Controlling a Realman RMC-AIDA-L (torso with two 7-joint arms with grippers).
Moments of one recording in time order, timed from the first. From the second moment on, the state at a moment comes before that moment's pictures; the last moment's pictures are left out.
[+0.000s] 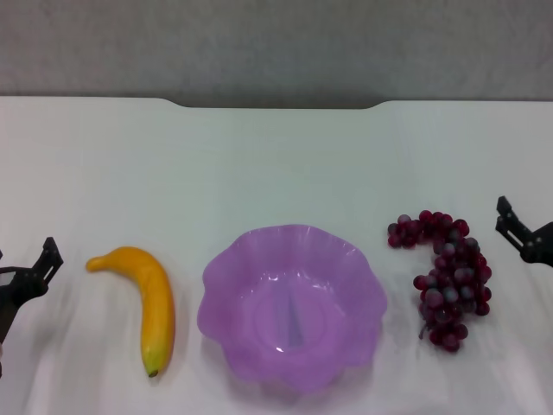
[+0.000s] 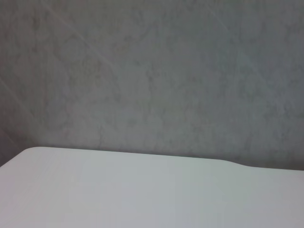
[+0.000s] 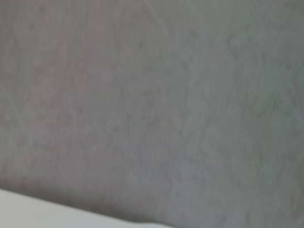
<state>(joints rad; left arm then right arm) -0.27 -2.05 -1.03 -0.36 2.34 0.84 -0.10 0.33 2.00 0.84 0.34 -2.37 -1.05 -0.05</state>
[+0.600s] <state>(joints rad) -0.27 -2.05 -1.03 -0.35 2.34 0.84 -0.10 0.32 2.00 0.84 0.37 -2.37 -1.03 -0.06</state>
